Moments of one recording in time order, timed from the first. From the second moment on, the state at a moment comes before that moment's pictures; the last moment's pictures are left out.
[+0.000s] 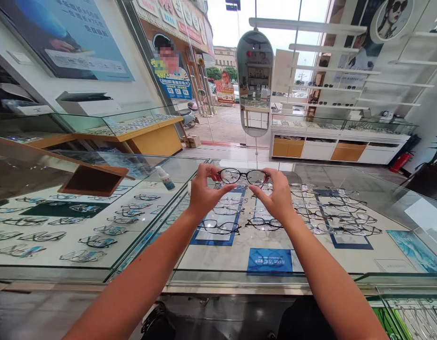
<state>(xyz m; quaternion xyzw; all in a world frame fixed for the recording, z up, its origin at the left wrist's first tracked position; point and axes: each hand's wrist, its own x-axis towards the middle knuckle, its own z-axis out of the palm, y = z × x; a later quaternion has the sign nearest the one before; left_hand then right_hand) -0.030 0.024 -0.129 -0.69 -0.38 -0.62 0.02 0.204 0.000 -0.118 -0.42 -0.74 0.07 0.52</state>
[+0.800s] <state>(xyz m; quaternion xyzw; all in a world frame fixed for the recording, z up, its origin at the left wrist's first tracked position) 0.002 -0.035 0.012 -0.66 -0.32 -0.67 0.14 0.211 -0.055 0.021 -0.34 -0.71 -0.10 0.61</state>
